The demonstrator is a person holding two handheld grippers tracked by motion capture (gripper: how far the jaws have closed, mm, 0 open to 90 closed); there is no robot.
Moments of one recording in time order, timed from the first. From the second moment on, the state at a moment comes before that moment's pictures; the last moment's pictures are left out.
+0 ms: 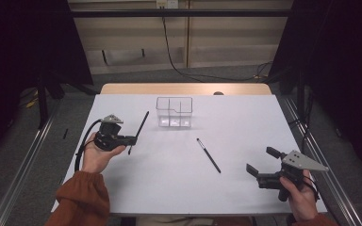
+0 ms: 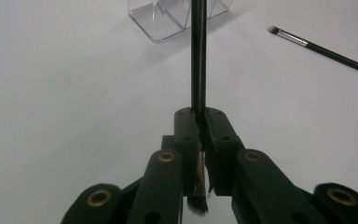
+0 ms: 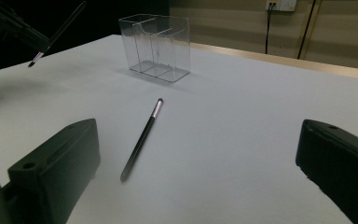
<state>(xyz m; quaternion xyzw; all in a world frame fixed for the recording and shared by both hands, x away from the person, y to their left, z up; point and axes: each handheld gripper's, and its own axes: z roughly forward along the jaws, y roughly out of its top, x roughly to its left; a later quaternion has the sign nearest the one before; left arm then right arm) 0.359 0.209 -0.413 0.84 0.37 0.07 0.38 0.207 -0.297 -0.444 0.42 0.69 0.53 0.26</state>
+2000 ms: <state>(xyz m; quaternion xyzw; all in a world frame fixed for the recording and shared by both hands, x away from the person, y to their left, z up) 0.325 0.165 -0.395 0.81 0.26 0.05 0.52 0.210 -0.295 -0.444 0.41 0.70 0.53 0.25</state>
